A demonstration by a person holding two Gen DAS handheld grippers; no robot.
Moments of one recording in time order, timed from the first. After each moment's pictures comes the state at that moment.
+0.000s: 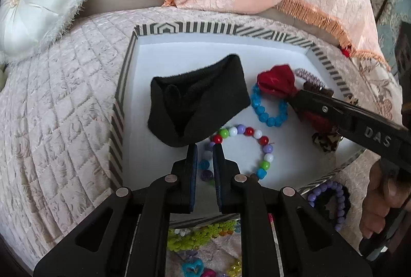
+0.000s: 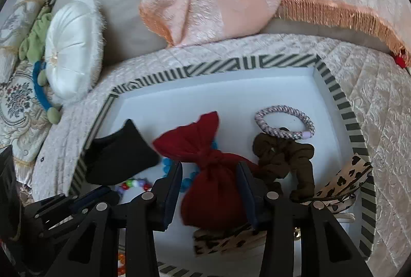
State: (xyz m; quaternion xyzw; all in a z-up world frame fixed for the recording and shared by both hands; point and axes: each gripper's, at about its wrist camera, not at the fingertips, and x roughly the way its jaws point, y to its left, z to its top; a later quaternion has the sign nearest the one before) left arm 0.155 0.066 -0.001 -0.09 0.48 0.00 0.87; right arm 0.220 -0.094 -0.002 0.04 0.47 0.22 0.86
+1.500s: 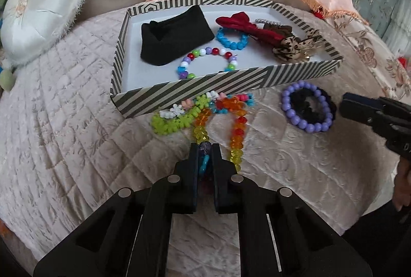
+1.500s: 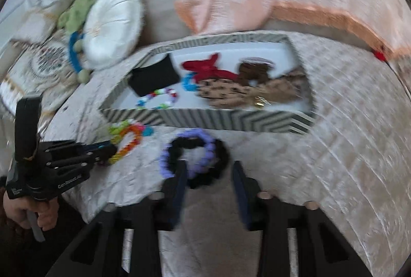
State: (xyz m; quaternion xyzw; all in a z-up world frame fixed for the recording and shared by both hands) left arm 0.052 0.032 -0.013 -0.02 0.48 -0.03 0.88; right arm 0.079 -0.163 0.005 -0.01 0.43 0.27 0.86
